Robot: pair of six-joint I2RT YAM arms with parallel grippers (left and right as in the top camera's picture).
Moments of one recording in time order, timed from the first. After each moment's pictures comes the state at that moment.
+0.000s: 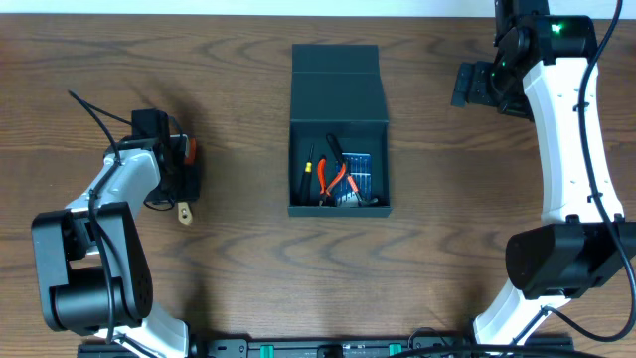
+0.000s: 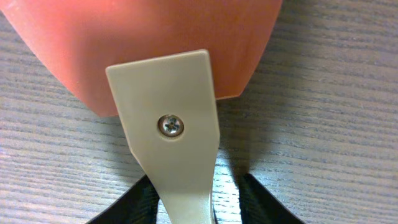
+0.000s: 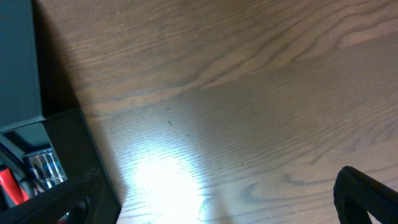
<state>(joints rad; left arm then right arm) 0.12 1.79 1.00 -0.64 0.02 0.04 0.03 1.92 2.03 -1.45 0.17 0.31</state>
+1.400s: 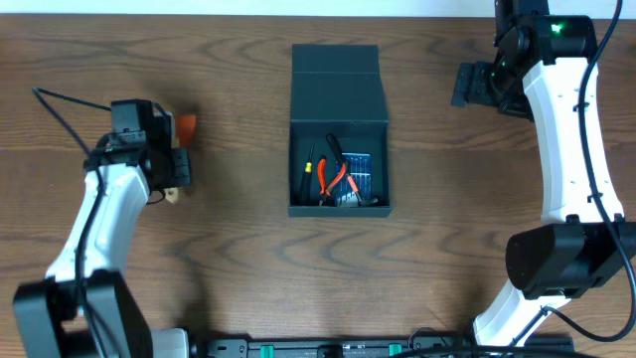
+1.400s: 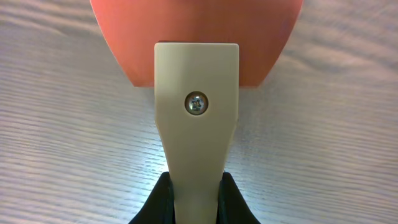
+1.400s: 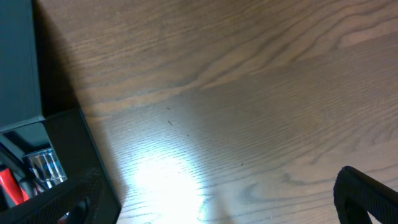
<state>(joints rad) 0.12 1.54 1.01 -0.65 0.02 0.00 0.03 1.92 2.03 -1.45 0.17 0.31</state>
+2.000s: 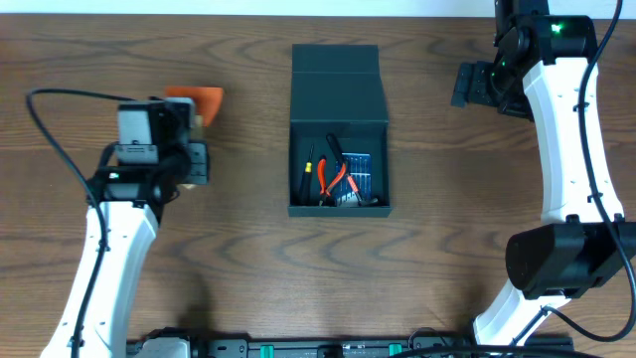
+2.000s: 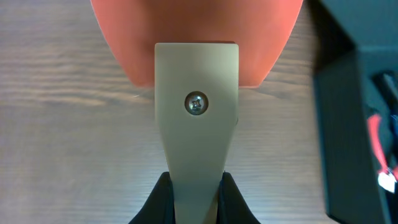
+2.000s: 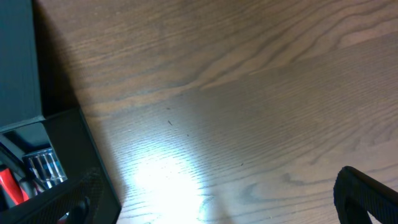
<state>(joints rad) -0.04 1.30 1.01 -0.66 0.08 0.02 0.03 1.92 2.03 -1.45 0.17 0.31</state>
